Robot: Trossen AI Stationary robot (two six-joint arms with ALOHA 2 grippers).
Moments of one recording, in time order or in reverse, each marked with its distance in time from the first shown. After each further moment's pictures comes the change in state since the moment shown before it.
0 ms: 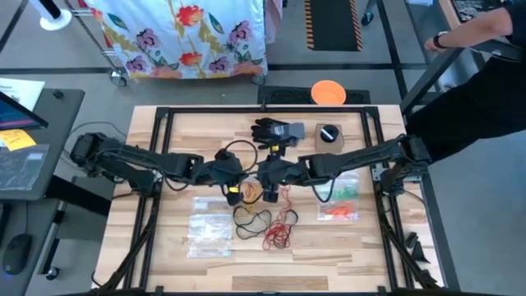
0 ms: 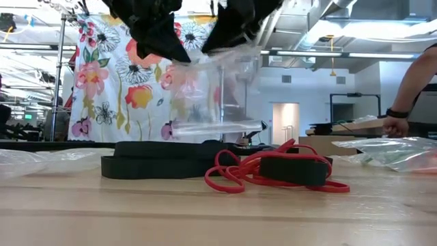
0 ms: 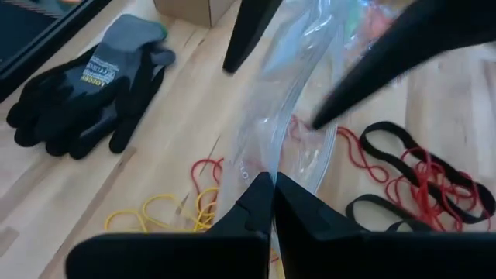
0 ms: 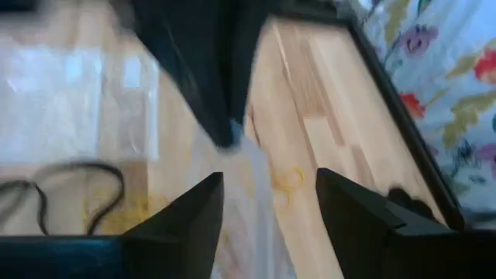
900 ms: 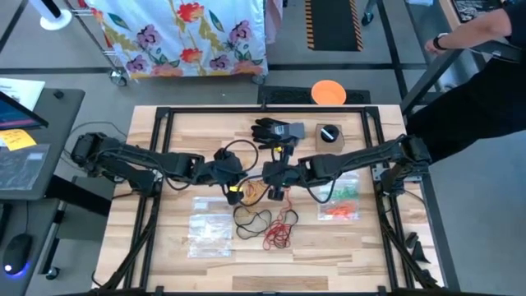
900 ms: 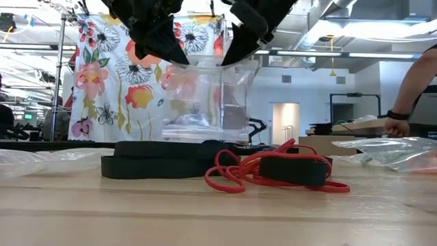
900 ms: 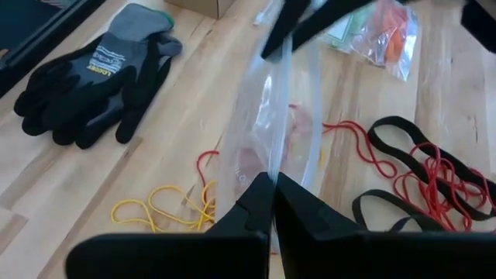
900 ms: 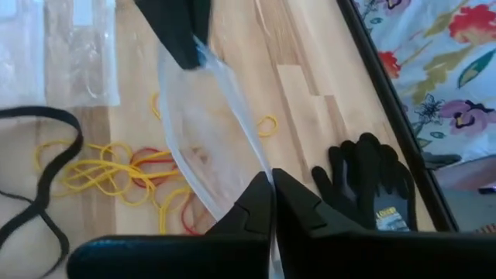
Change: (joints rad) left arm -0.002 0.000 0.004 -0.040 -0.005 -0.024; right arm 0.005 -0.002 0.000 -0.160 0.099 0.056
